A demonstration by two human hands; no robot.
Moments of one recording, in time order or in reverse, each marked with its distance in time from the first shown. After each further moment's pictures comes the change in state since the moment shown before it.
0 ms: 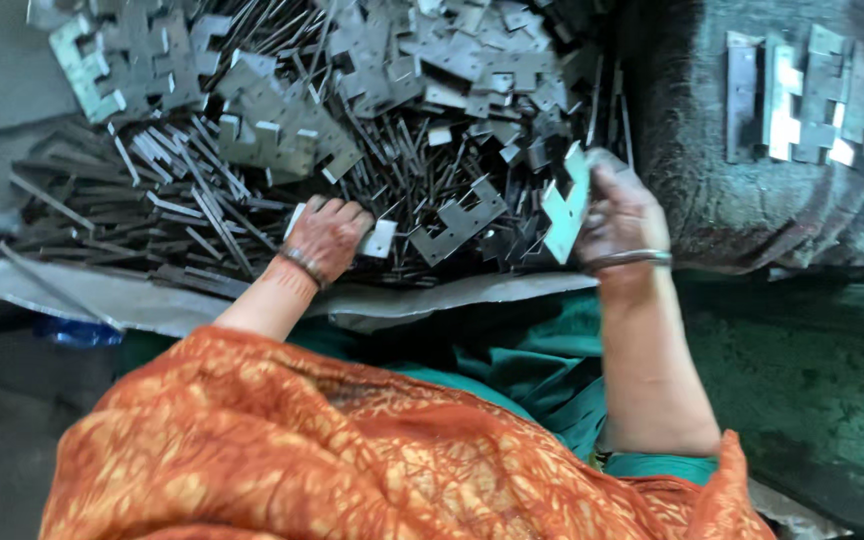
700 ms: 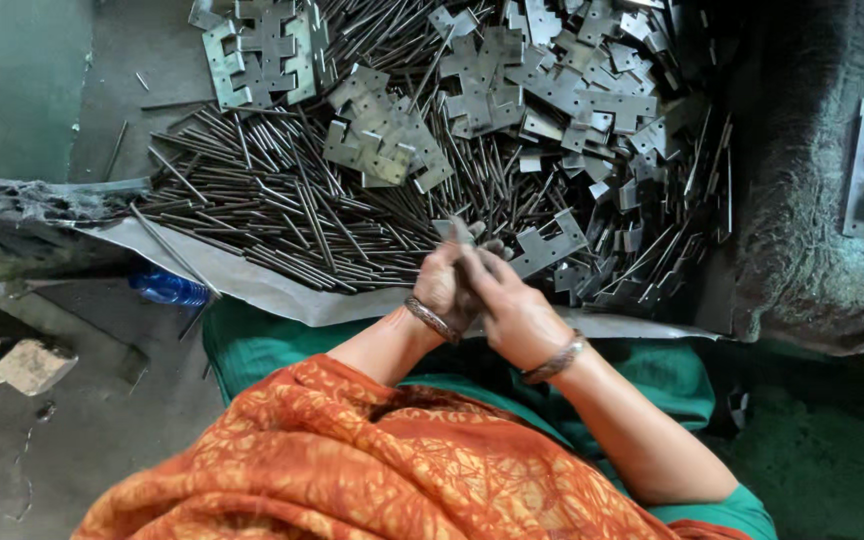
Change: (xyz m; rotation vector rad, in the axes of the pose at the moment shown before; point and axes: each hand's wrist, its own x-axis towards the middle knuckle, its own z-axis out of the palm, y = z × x) left_hand 0.019 0.103 -0.045 -2.587 0.357 -1.091; right_hand -0.035 0.142 0.077 -1.680 -0.645 -0.267
